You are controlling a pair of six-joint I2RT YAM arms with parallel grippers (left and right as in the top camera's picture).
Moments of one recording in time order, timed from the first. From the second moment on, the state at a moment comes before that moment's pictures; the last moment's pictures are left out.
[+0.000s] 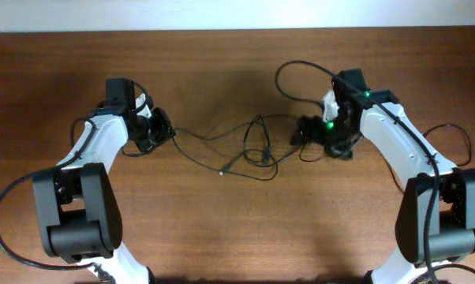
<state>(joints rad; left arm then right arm) 0.11 1.87 1.21 -0.60 0.44 -0.47 0.15 1.84 1.33 -0.96 -0.35 0.37</state>
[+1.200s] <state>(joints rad) 0.11 1.87 1.21 -0.60 0.44 -0.47 0.42 2.00 1.32 -0.44 -0.12 0.25</state>
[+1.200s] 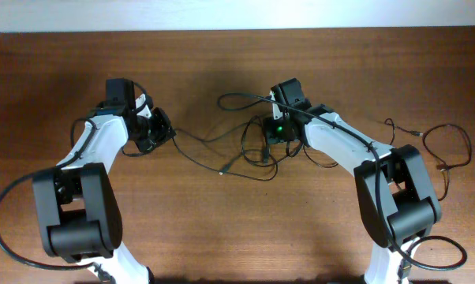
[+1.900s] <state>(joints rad) 0.12 1.87 1.21 -0.51 0.79 -0.21 0.42 2.07 1.32 -0.33 -0.20 0.24</state>
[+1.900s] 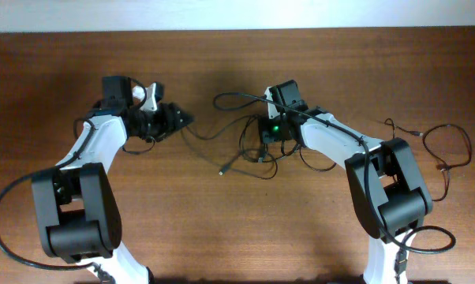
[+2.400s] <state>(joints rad) -0.06 1.77 1.22 -0.60 0.67 -0.08 0.42 2.07 1.32 -0.34 -0.32 0.39</state>
